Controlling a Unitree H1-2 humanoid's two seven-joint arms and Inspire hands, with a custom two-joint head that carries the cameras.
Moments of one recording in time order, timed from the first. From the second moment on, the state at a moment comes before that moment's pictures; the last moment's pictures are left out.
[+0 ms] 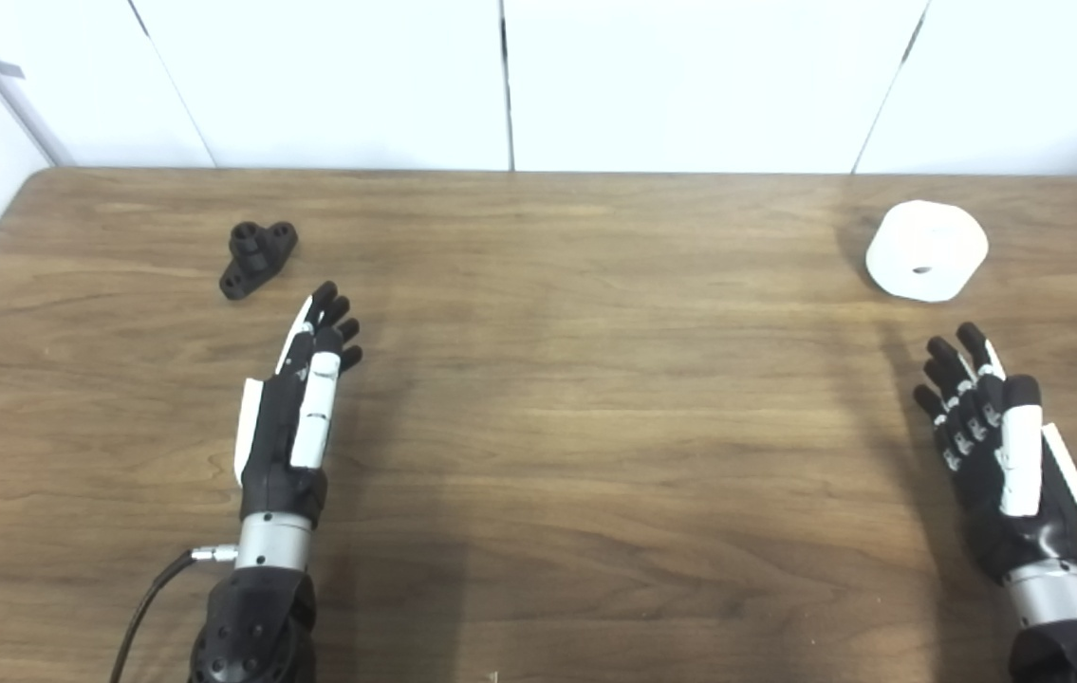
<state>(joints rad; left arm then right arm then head) 0.18 0.03 0.08 -0.33 0.00 0.07 0.03 0.17 -0.17 -0.20 -0.29 0.21 0.16 0.13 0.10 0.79</state>
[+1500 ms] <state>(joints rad) 0.18 -0.02 0.00 -0.22 0.09 -0.02 0.09 0.16 -0.26 -0.21 -0.11 0.25 -0.09 0.20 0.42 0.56</state>
